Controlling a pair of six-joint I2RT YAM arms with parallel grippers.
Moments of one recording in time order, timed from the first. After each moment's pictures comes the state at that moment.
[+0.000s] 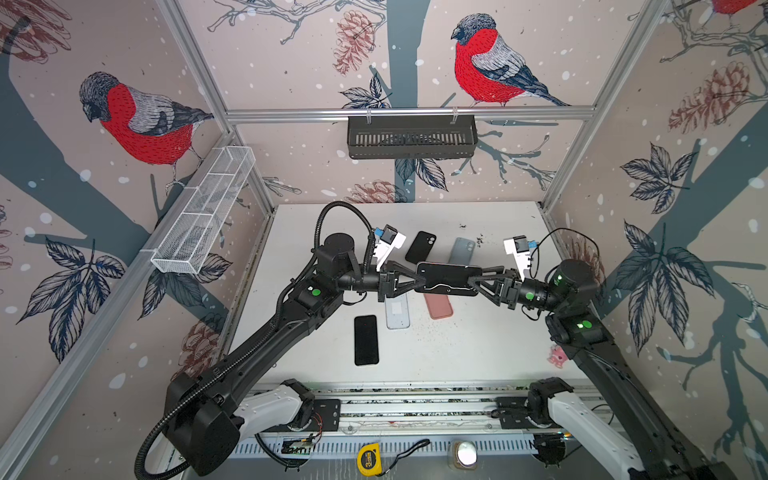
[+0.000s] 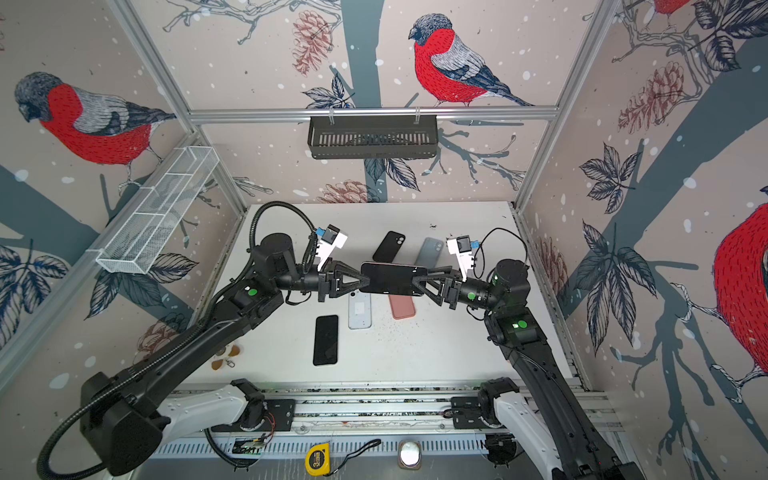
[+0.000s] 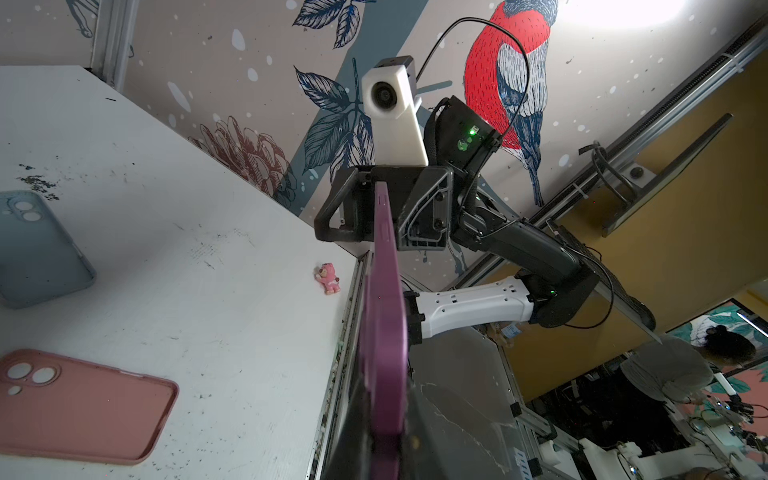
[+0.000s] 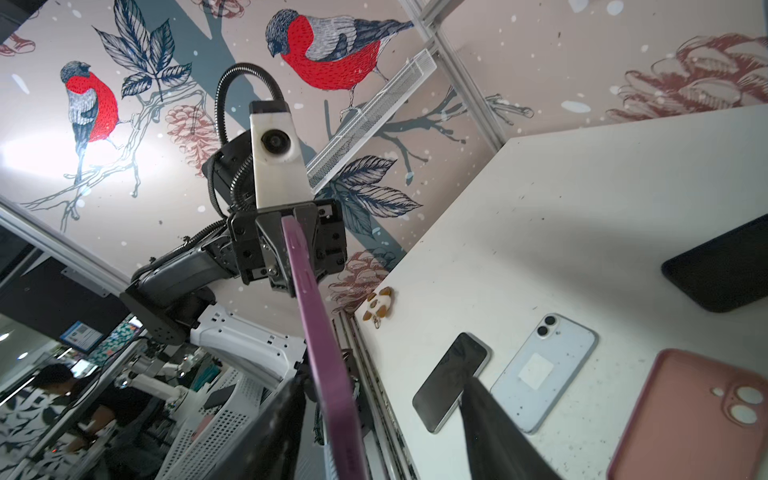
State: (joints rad) left arm -0.58 1.15 0.97 0.02 1.02 -0.49; right arm 0.22 0.79 0.66 0.09 -1.08 0.65
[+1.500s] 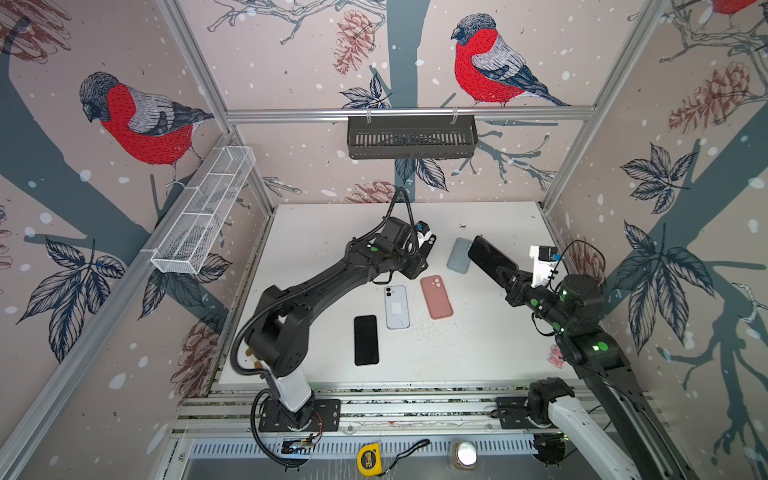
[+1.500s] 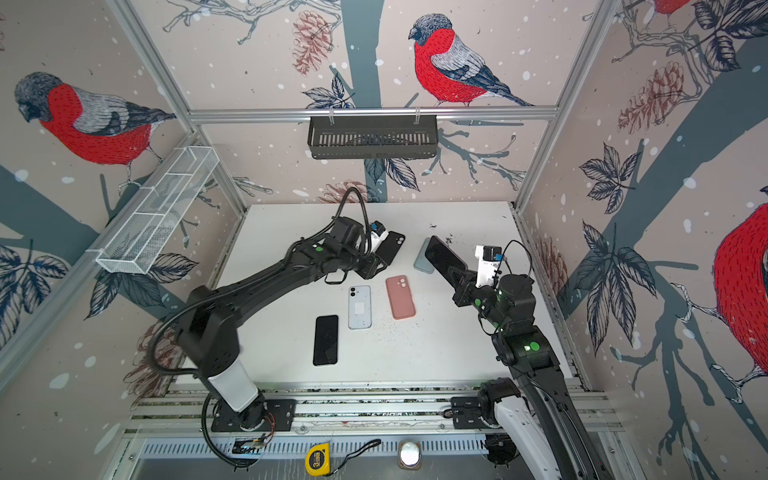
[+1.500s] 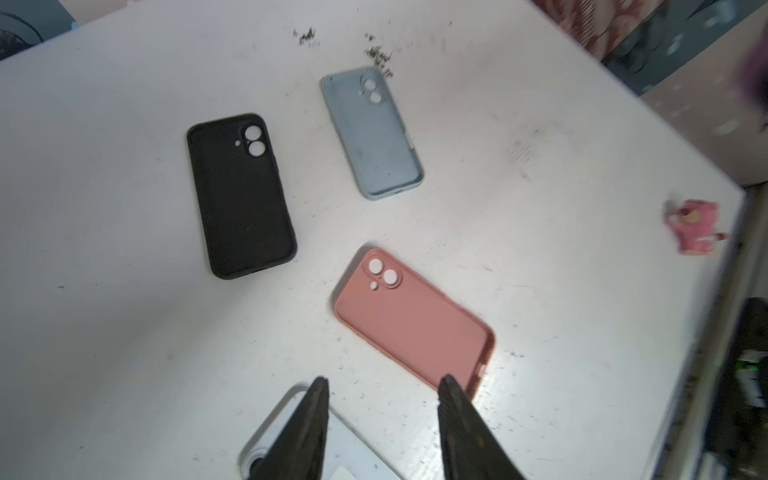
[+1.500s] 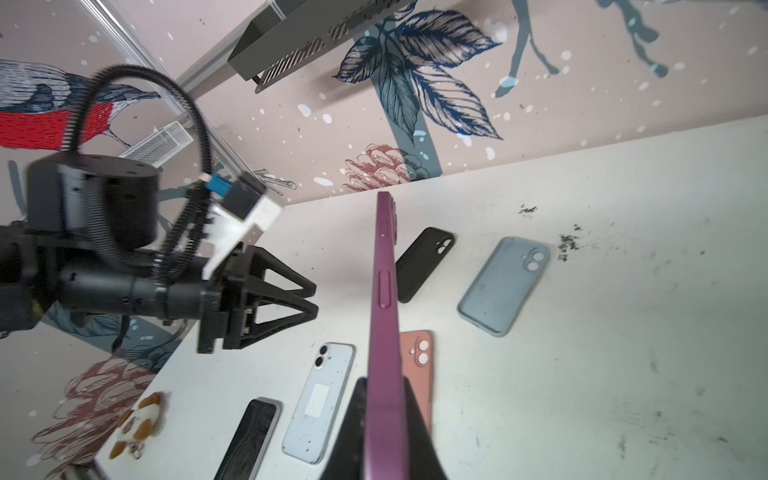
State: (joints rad) left arm -0.66 1.81 1.47 -0.49 0.23 0.03; right arm 0.21 0.60 0.65 -0.27 -0.32 0.36
